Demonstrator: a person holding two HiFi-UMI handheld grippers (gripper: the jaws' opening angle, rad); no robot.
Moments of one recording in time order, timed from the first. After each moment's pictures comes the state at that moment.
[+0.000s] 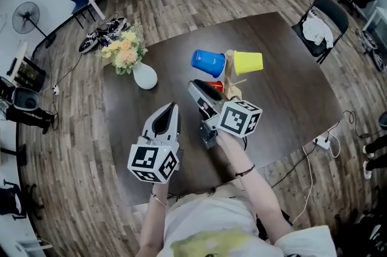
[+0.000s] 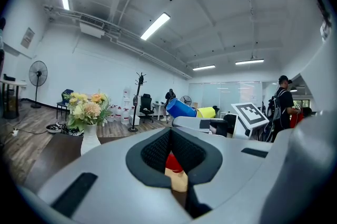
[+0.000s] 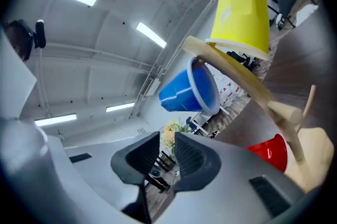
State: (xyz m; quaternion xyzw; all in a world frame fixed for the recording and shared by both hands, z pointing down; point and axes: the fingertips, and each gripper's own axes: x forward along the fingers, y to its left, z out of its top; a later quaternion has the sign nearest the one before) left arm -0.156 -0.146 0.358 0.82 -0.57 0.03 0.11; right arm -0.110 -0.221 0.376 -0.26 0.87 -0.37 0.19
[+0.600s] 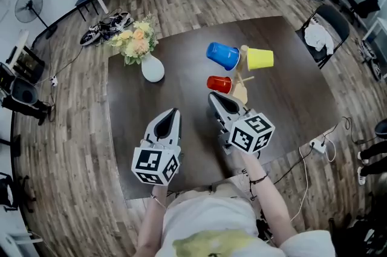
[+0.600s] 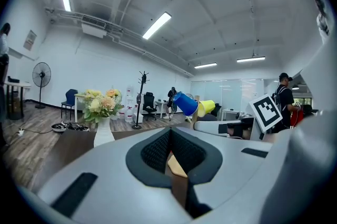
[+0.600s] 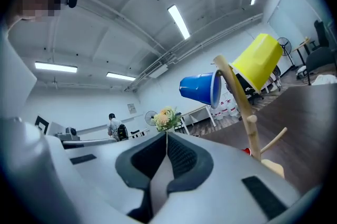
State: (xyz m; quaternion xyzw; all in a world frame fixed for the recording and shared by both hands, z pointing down) left arm -0.192 -0.109 0.382 0.81 -0.58 0.04 0.11; right arm -0.099 -0.172 0.401 -0.32 0.92 -0.21 0.05
